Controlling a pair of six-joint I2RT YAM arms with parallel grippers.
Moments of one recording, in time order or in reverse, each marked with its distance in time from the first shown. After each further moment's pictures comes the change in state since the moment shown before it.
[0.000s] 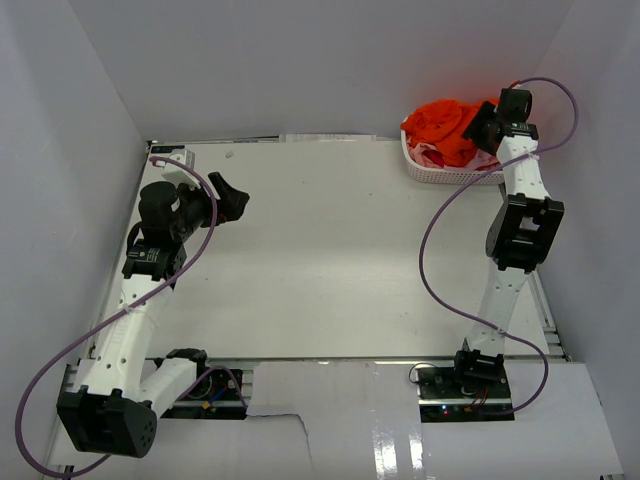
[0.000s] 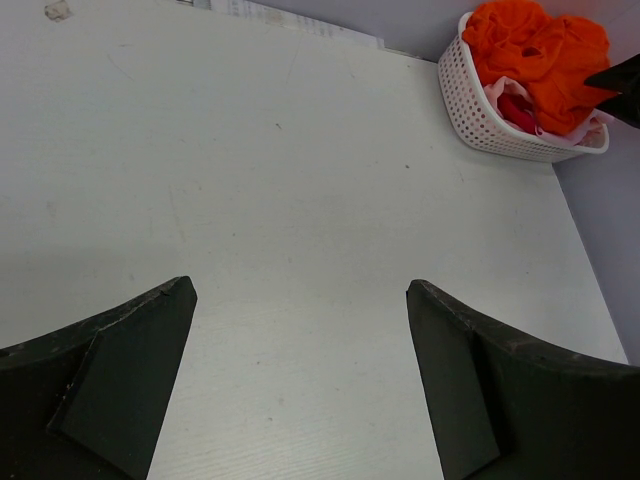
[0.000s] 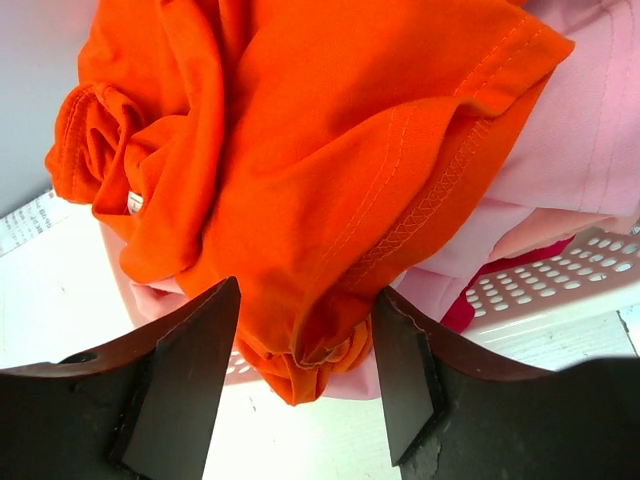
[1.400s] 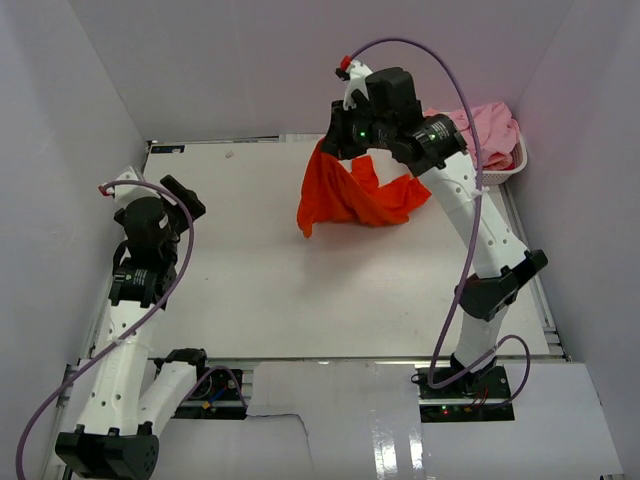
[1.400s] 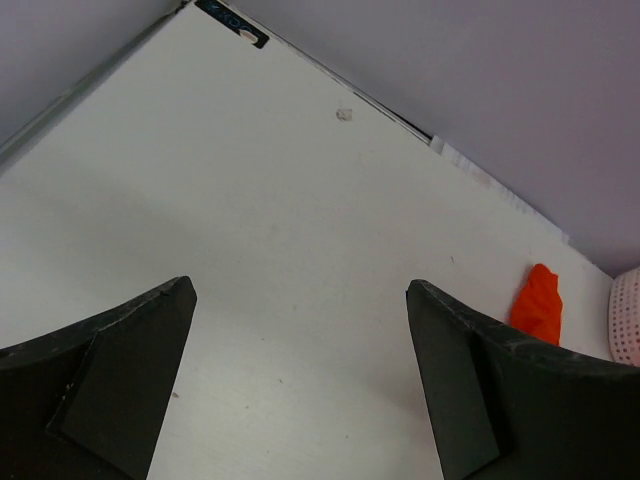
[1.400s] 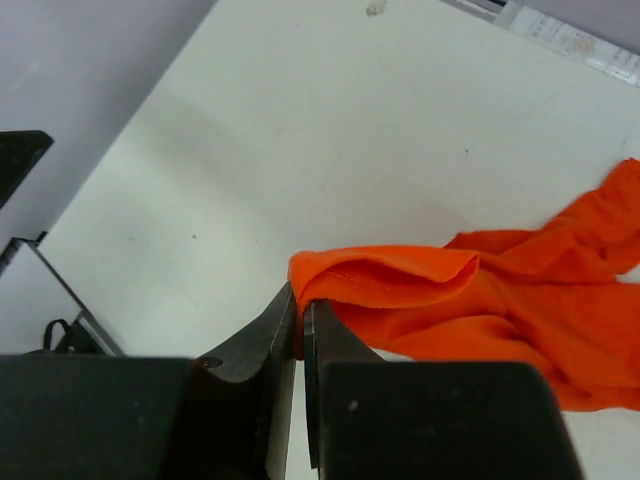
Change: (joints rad) left arm 0.016 -0.140 0.000 -0.139 -0.584 -0.115; right arm 0.804 -0.388 0.177 -0.393 -0.130 -0.171
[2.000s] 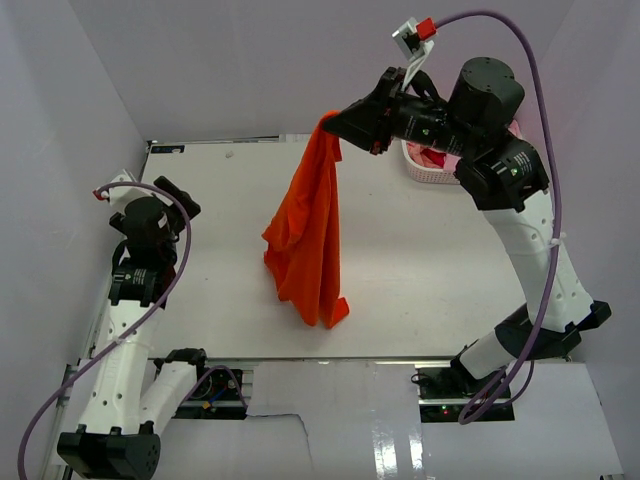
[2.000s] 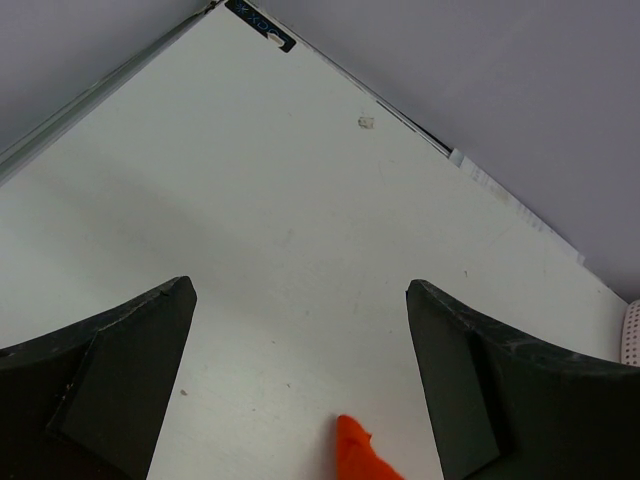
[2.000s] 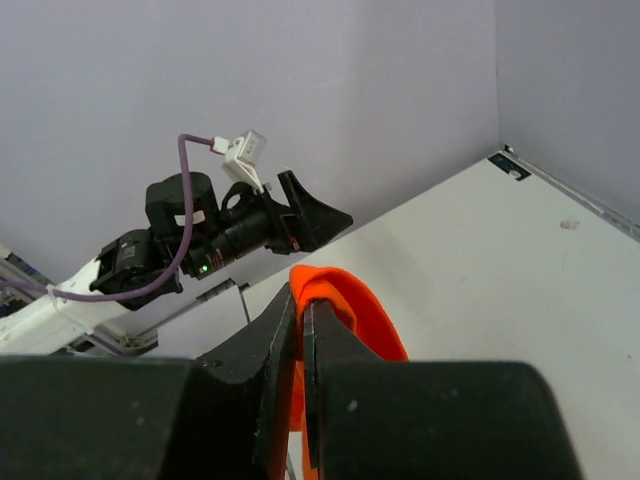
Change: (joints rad) left arm 0.026 -0.004 0.000 -0.021 -0.075 -0.040; right arm 0.001 -0.321 -0.109 0.343 -0.367 0.164
